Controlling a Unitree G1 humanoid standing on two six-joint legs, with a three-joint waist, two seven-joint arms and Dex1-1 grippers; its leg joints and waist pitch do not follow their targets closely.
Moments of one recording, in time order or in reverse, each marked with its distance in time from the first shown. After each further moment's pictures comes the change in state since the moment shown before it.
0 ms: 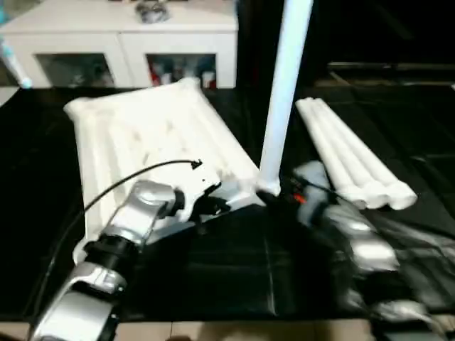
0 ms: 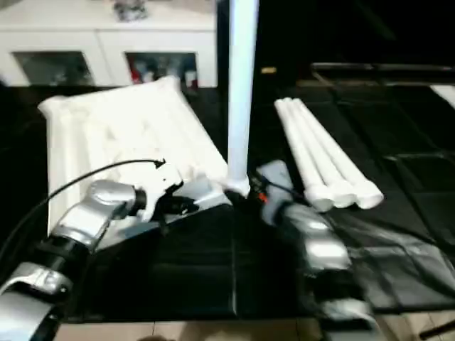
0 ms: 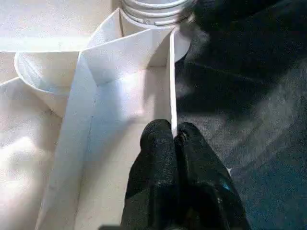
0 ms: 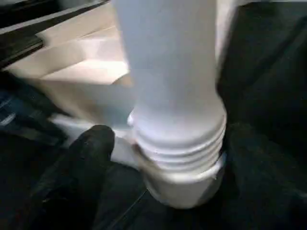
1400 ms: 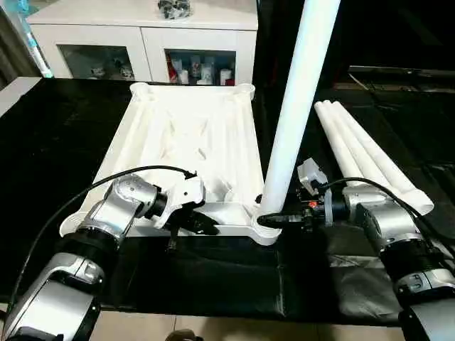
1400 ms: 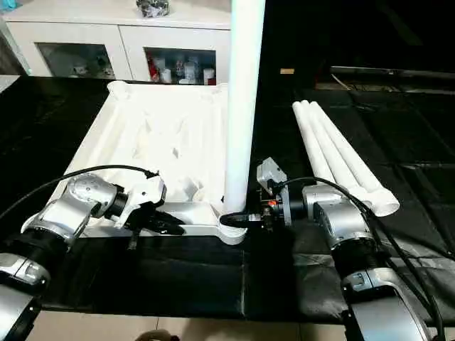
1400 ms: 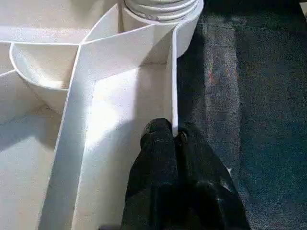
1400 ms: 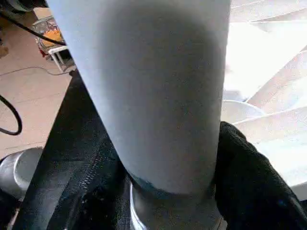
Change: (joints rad) left arm -0.049 0.103 -0.076 0.134 -0.031 -0.236 -0.332; right arm -0.171 -0.136 0.159 0.084 0.037 0.043 0.528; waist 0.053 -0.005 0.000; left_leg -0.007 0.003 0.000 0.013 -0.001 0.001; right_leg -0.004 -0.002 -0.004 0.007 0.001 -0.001
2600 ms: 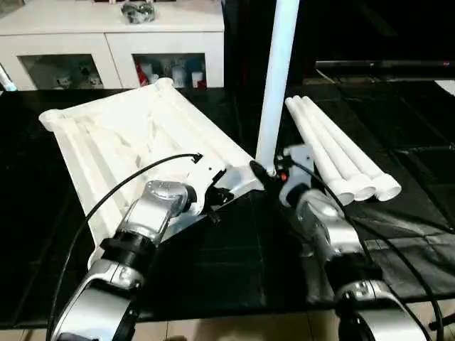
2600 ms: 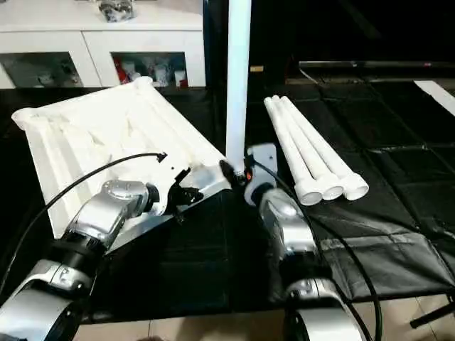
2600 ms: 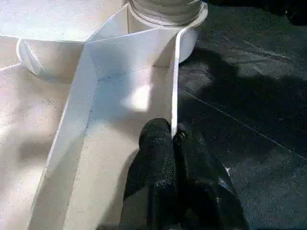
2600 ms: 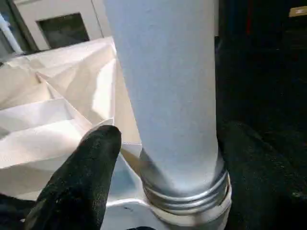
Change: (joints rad) left arm 0.030 -0.241 0.127 -0.189 0.008 0.504 0.606; right arm 0.061 0.357 -0.234 0.033 -0.074 -0.141 -0.944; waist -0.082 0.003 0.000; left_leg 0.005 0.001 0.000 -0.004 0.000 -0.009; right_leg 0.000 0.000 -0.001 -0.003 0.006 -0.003
